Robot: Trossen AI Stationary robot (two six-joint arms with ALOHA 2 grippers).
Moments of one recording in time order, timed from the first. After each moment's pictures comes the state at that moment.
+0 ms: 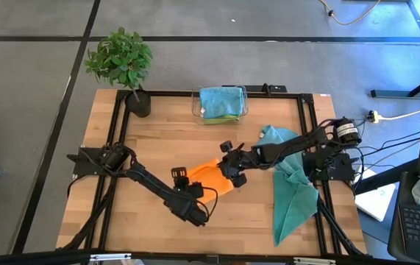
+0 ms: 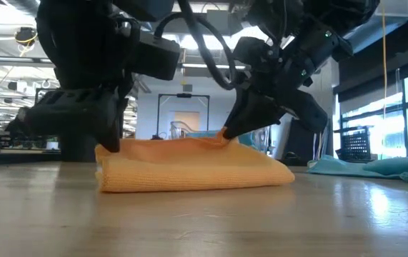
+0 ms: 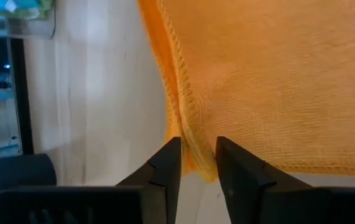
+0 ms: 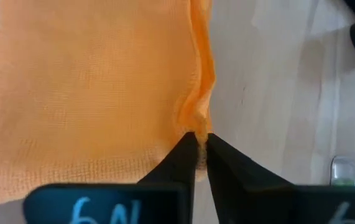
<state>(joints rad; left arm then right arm) -0.51 2.15 1.57 -1.30 -0.61 -0.80 0.12 1.73 0.89 0.06 0.18 -0.53</state>
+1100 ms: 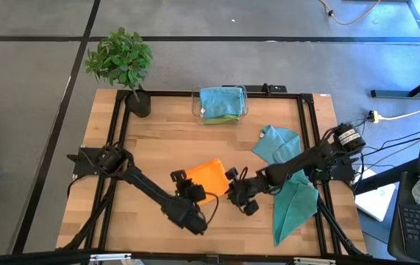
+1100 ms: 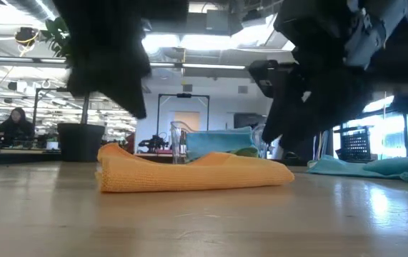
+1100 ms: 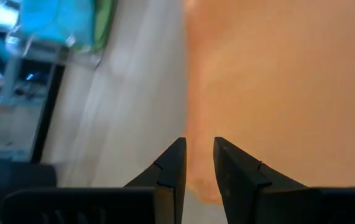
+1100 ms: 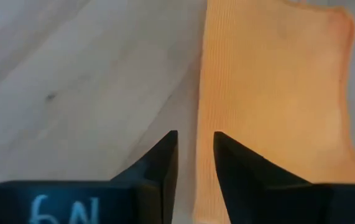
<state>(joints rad) -0.56 2.15 1.65 -1.33 -0.79 -0.99 0.39 1.74 0.89 -0.01 0.13 -0.30</state>
